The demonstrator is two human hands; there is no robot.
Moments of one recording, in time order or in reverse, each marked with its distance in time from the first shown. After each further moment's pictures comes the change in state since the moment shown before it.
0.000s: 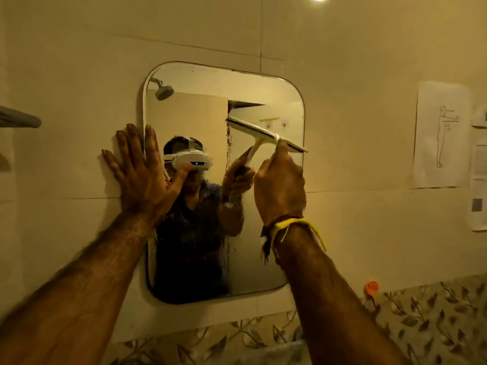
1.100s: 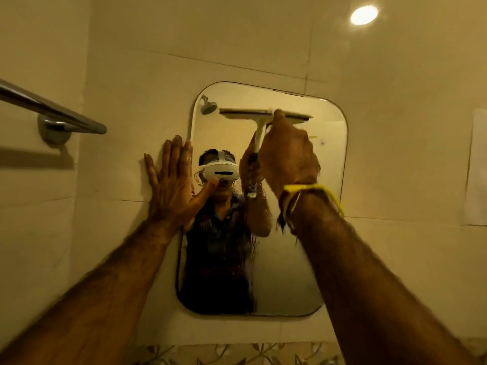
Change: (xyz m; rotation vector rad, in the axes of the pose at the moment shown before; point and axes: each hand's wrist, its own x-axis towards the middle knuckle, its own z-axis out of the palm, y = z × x) left_hand -0.002 -0.025 -0.014 -0.014 -0.115 0.061; right_hand 0.029 -0.078 0.014 -0.066 -0.141 -0.303
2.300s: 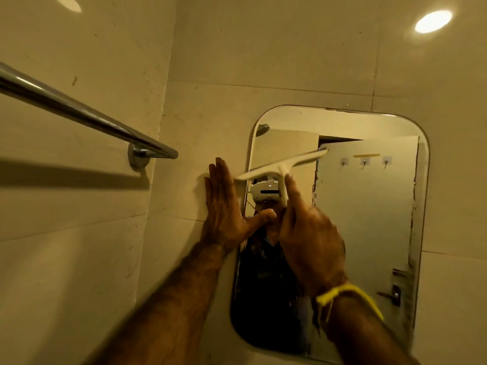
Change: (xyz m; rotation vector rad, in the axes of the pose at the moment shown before) left_hand -0.007 -0.002 -0.020 -0.293 0.001 -0.043; right_hand -0.084 -0.003 0.055 0.128 -0.085 -0.231
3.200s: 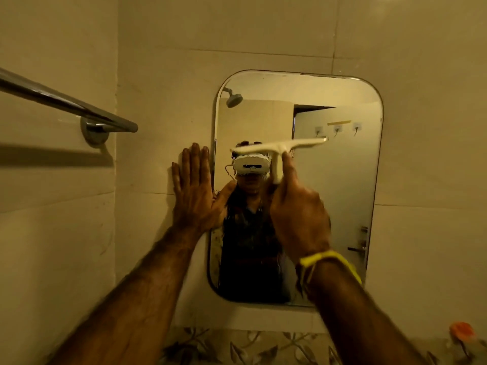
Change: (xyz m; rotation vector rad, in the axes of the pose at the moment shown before) left_hand -0.020 -0.010 0.020 0.351 0.003 0.004; right_hand -0.020 0.028 -0.019 -0.018 0.037 0.151
